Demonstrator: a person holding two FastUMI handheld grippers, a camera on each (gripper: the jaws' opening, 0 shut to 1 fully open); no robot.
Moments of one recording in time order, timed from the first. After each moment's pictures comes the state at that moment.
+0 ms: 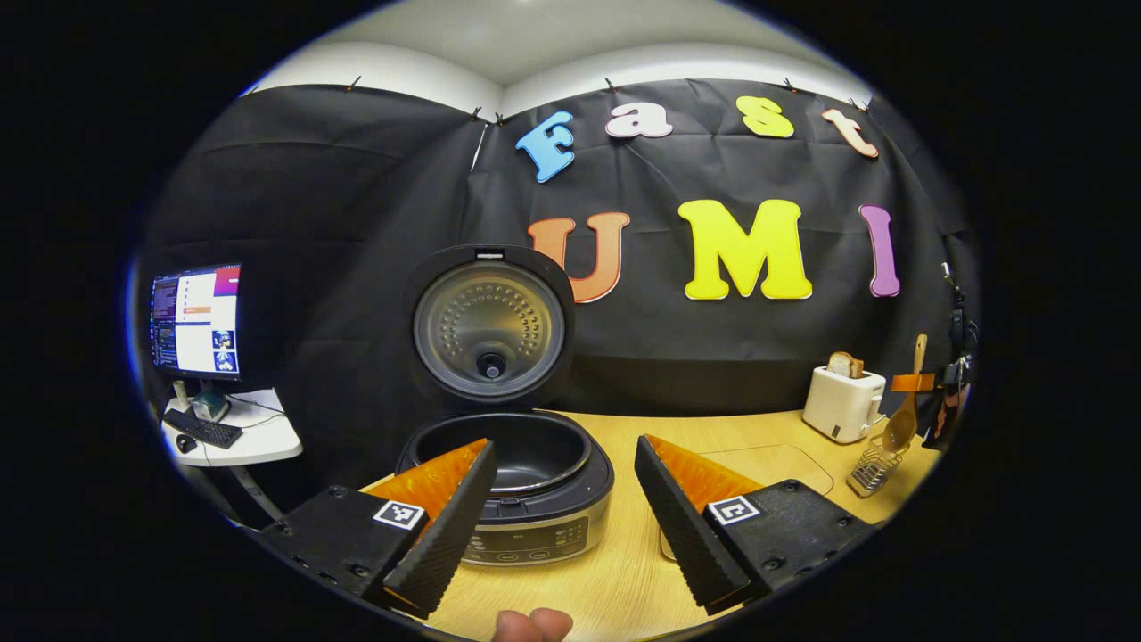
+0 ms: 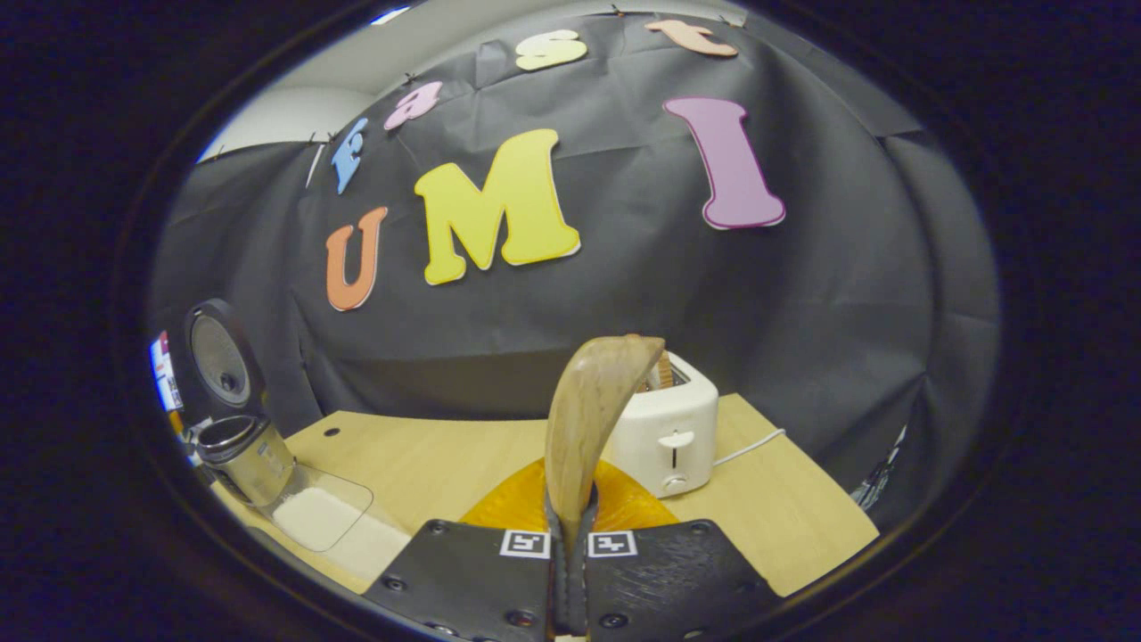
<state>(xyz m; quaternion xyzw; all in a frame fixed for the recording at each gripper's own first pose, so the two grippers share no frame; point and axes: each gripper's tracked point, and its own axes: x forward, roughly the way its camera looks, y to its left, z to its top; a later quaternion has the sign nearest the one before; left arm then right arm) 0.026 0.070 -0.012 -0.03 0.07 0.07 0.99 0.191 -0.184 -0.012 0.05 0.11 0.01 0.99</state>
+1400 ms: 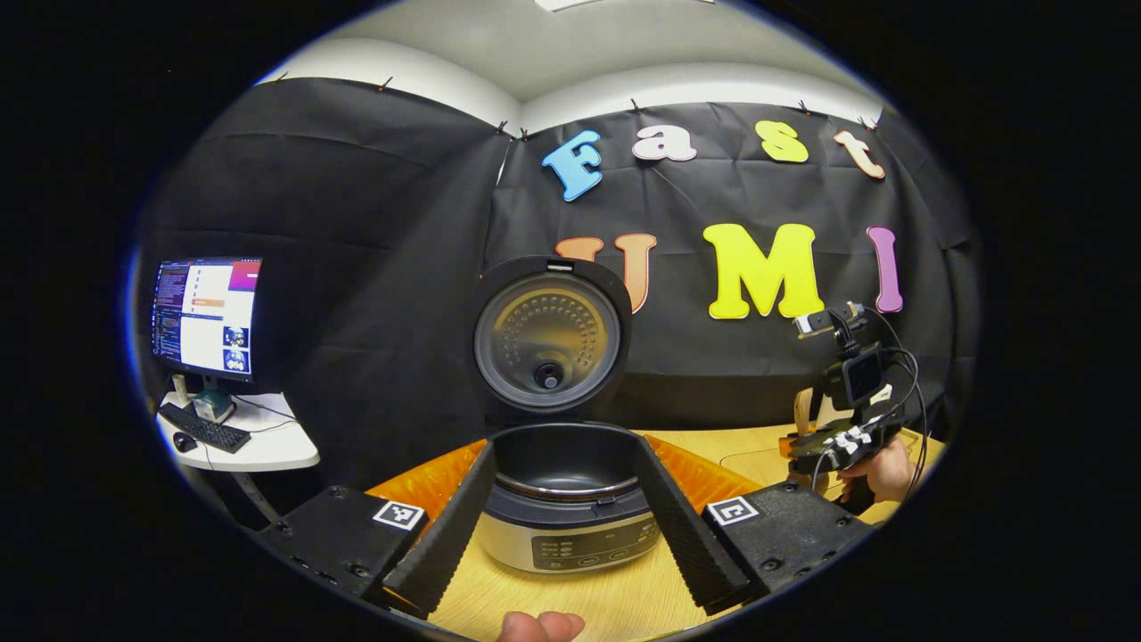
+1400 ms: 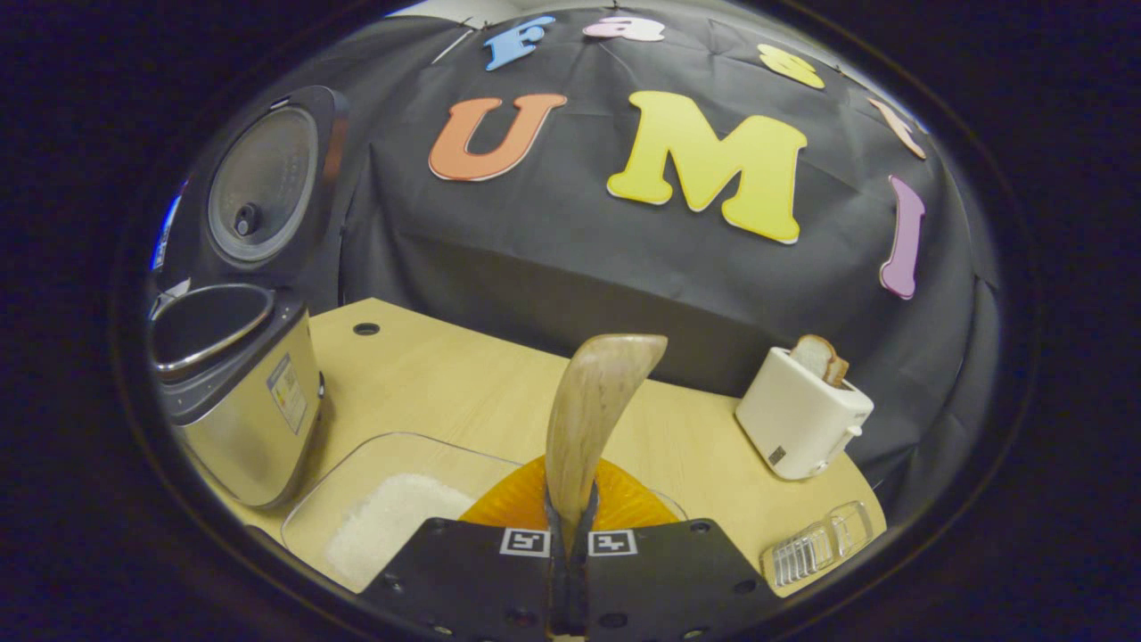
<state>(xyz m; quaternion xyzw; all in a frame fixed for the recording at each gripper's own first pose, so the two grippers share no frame) -0.002 0.149 -0.018 -0.04 0.03 0.09 1.00 0.224 0.109 -0.113 -0.12 0.20 0.02 0.97</state>
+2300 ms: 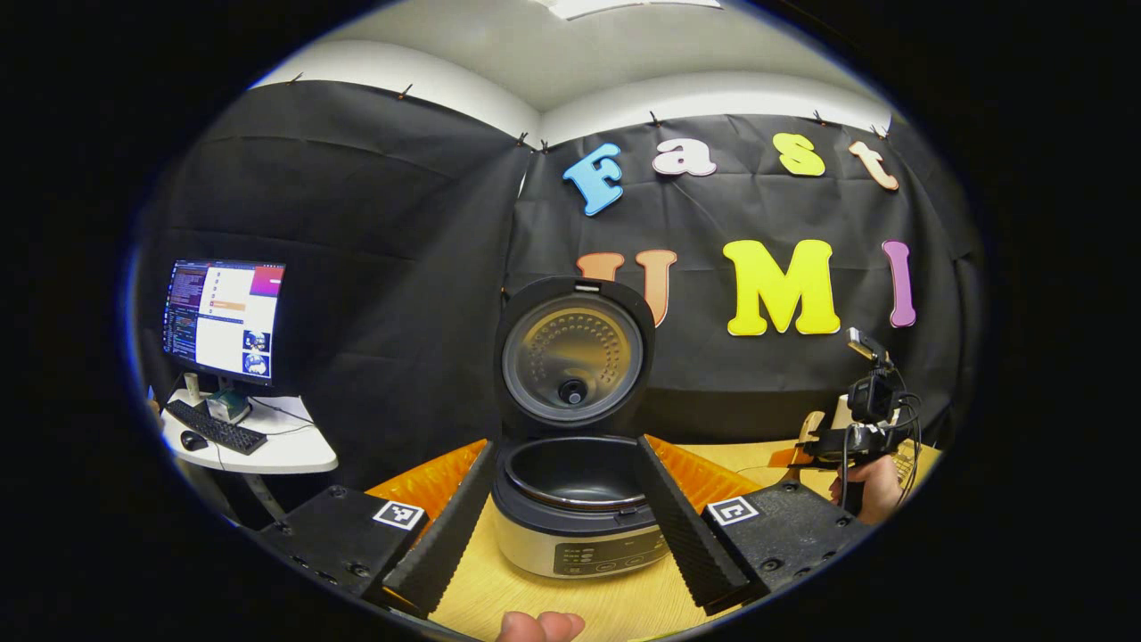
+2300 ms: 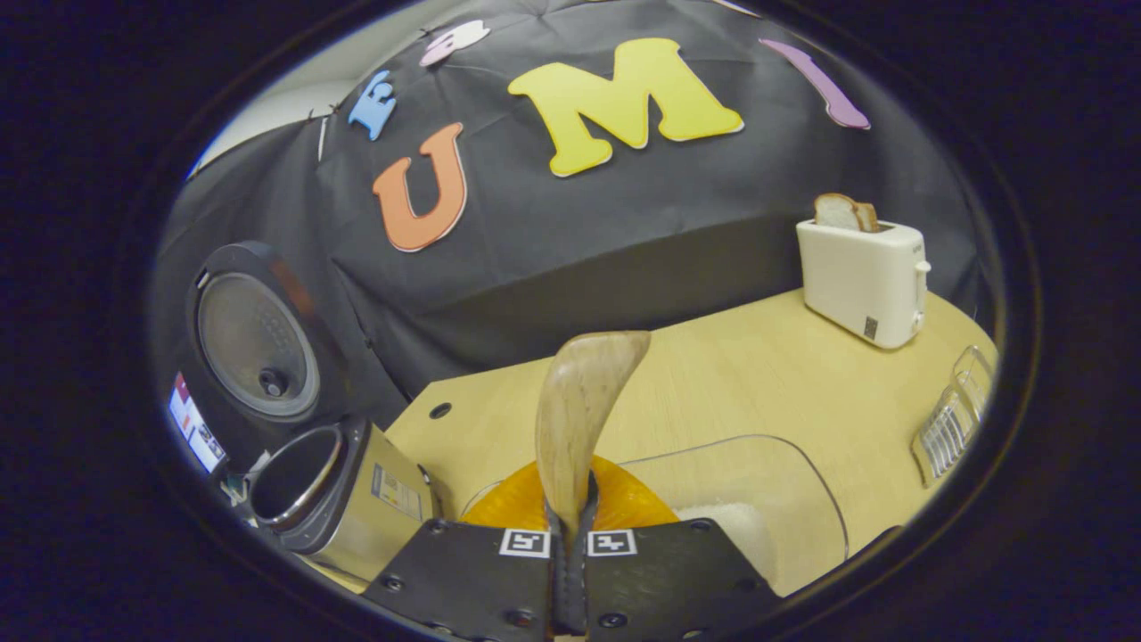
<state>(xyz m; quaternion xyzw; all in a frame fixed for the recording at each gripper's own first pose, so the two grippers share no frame) -0.010 0.165 -0.006 -0.04 0.01 0.12 0.99 0.213 0.153 -0.103 0.18 0.23 0.08 0.95</state>
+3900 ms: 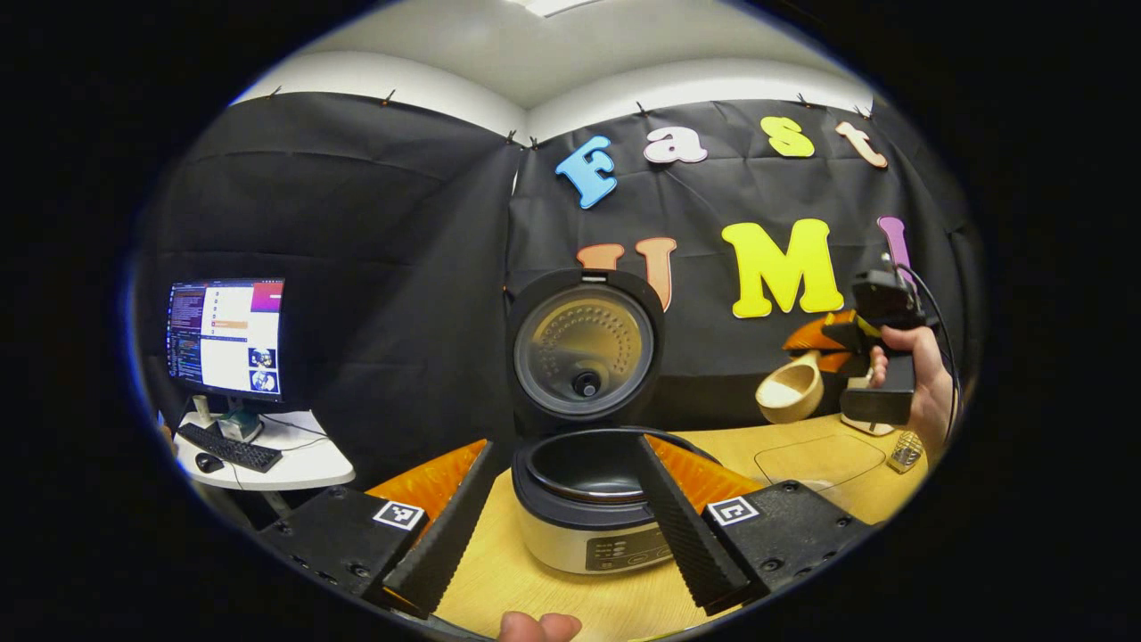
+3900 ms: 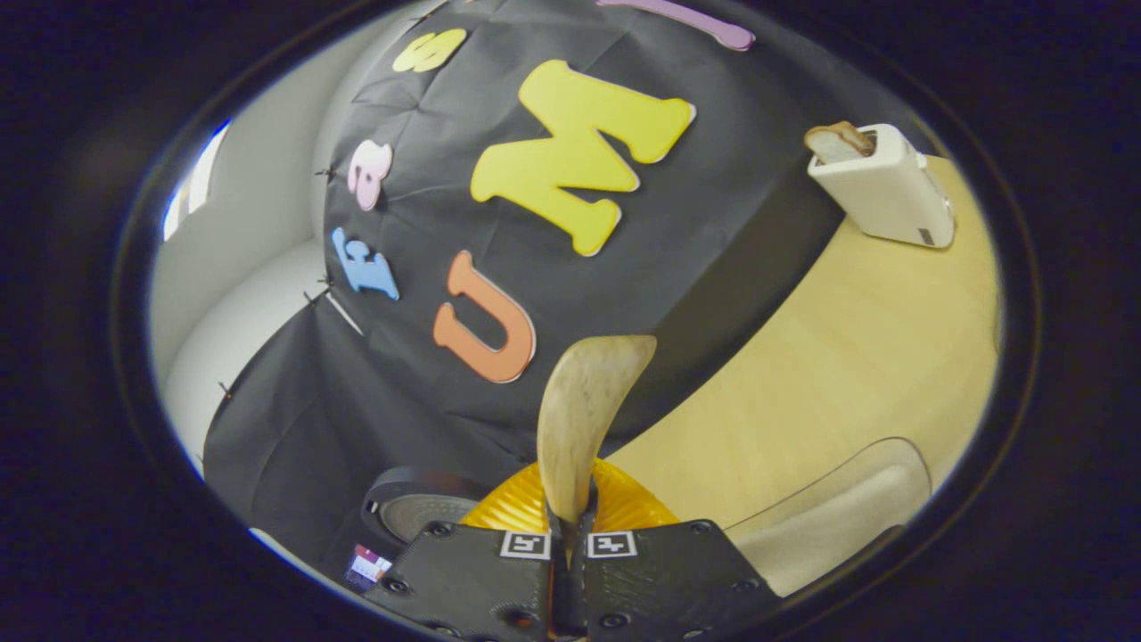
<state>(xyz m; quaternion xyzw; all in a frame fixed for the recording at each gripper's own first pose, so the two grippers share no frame) -0.015 0.183 -0.016 0.00 0.03 0.12 0.99 0.224 0.211 0.063 0.43 0.16 0.21 0.86</state>
